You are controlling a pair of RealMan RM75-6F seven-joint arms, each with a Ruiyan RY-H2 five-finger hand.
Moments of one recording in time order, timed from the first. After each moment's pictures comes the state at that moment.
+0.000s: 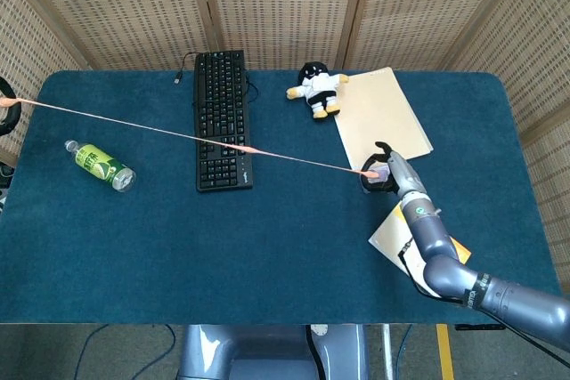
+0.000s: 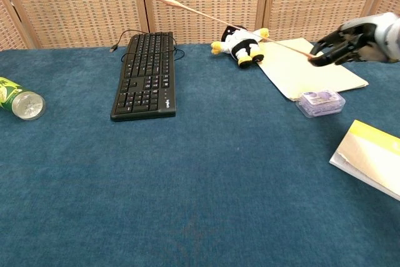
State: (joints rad) left arm -0.50 -0.97 -0.35 -1.38 1.25 1.27 -0.19; right arm 0.84 -1.30 0.36 -1.58 -0.32 0.77 -0.01
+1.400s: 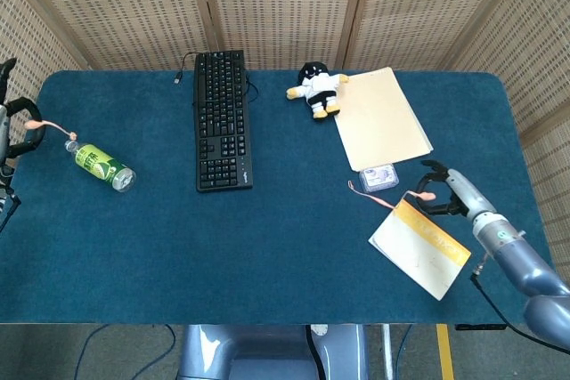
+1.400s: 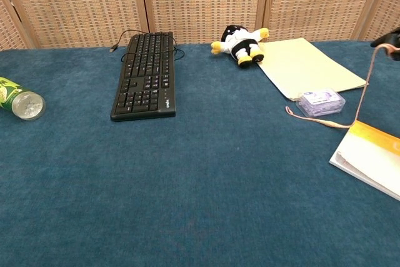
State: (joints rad) left arm -0.52 -1.15 -0.25 -1.13 1.35 1.23 -0.26; right arm 0.52 -0.98 0.44 -1.67 -0.96 0.43 0.46
